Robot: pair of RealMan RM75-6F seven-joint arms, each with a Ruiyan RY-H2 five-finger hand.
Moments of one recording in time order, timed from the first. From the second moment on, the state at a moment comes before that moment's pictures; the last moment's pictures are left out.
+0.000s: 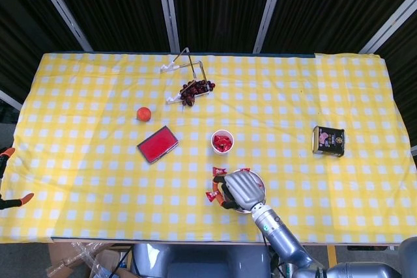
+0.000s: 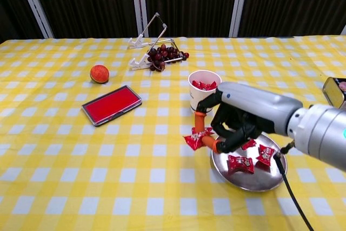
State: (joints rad) left arm -0.10 -1.00 -0.09 -1.80 1.16 1.31 0.03; right arm 0.61 -1.58 0.13 -1.86 -1.10 1.05 -0.35
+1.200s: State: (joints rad) left arm -0.11 -0.99 -0.09 -1.80 1.15 1.29 0.02; right arm 0.79 -1.62 0.32 -1.49 -0.88 0.96 -0.30
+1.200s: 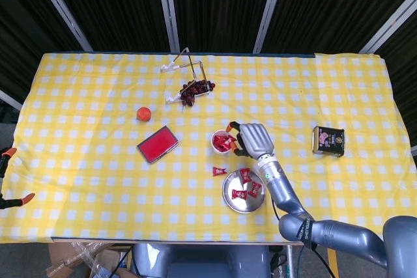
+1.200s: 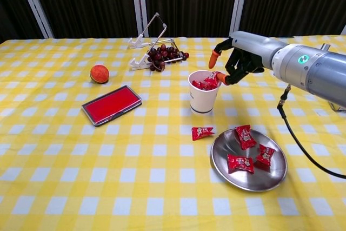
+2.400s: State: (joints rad) left arm -0.11 -0.99 -0.08 -1.80 1.17 1.30 0.00; right arm 0.69 -1.67 0.14 -1.79 -0.89 1.16 -0.55
